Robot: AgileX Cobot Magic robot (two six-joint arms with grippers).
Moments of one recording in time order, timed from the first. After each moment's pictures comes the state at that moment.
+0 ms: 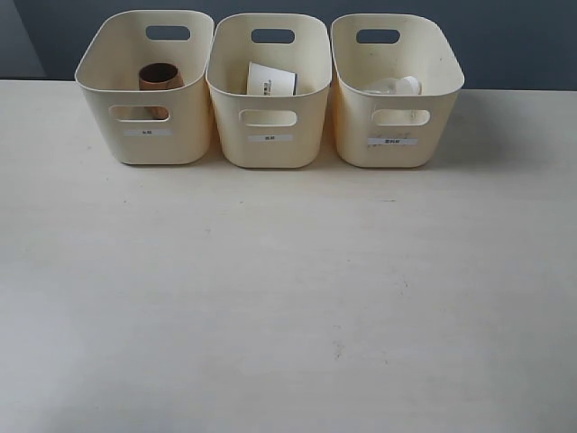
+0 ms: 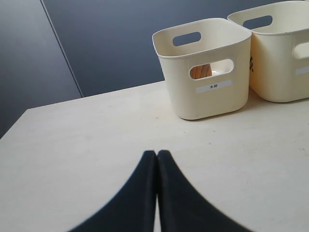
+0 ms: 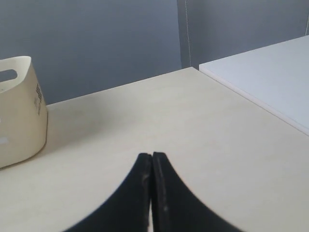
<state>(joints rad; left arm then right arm) -0.04 0.00 0.00 0.07 0.23 0.12 -0.06 0.01 0.00 -0.78 0.37 0.93</state>
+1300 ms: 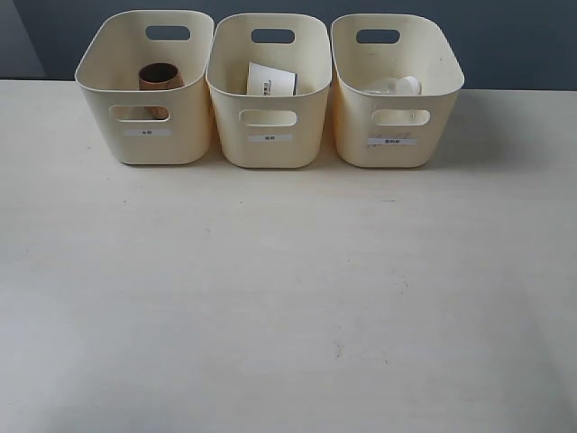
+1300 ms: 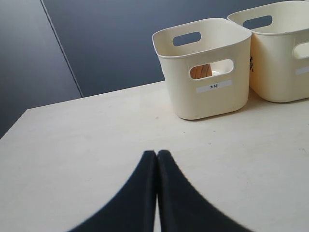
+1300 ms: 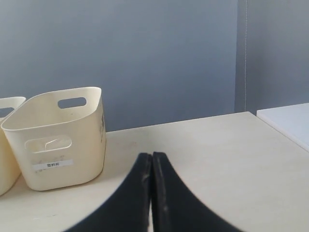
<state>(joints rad) -0.04 0.00 0.00 0.07 0.23 0.12 -0.06 0.01 0.00 -0.62 0.12 0.72</state>
